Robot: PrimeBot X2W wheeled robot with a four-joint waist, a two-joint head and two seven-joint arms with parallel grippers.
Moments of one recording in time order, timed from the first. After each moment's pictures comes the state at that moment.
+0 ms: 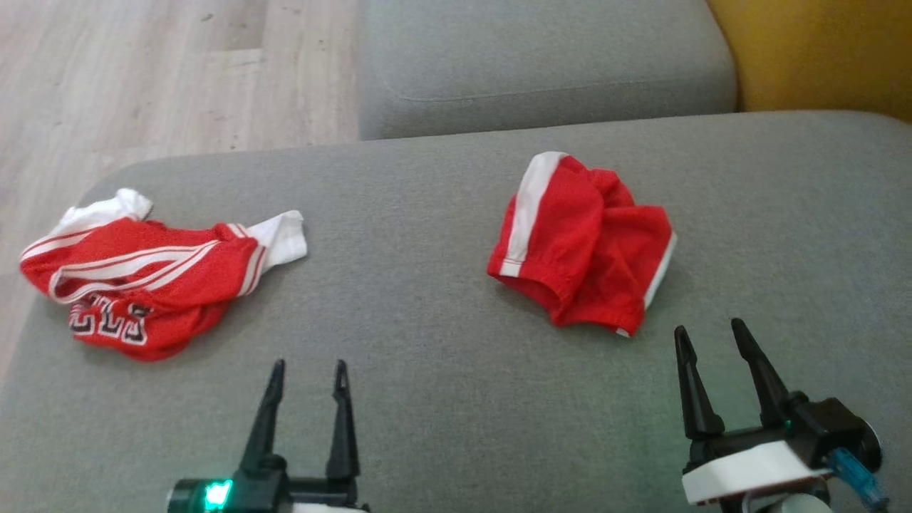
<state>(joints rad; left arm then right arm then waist) 0.13 0.05 -0.29 0.06 -0.11 0.18 -0.25 0.09 -0.04 0.06 0.16 0.10 0.13 -0.26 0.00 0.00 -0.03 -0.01</state>
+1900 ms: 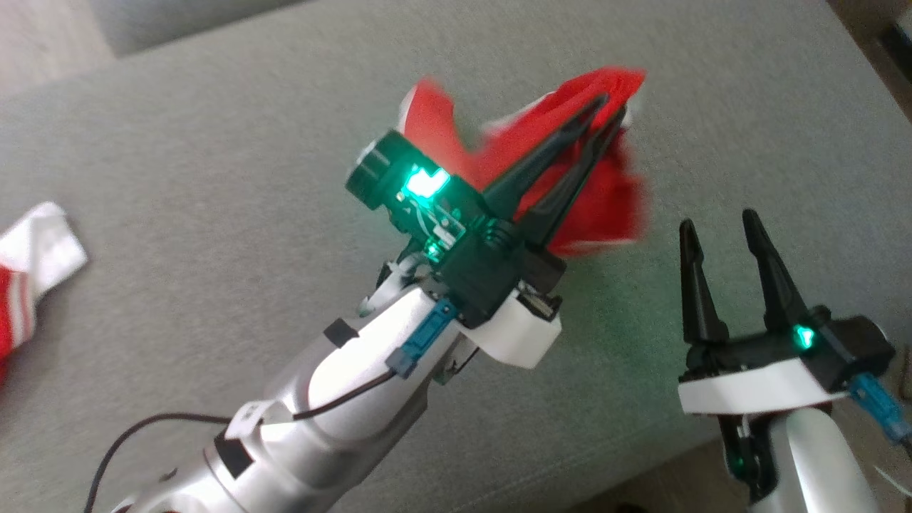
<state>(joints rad) -0.74 0.05 -0.85 0.21 -0.19 0.12 -0.26 -0.09 -0.05 0.08 0.08 0.13 0.13 -0.26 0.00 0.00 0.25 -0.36</state>
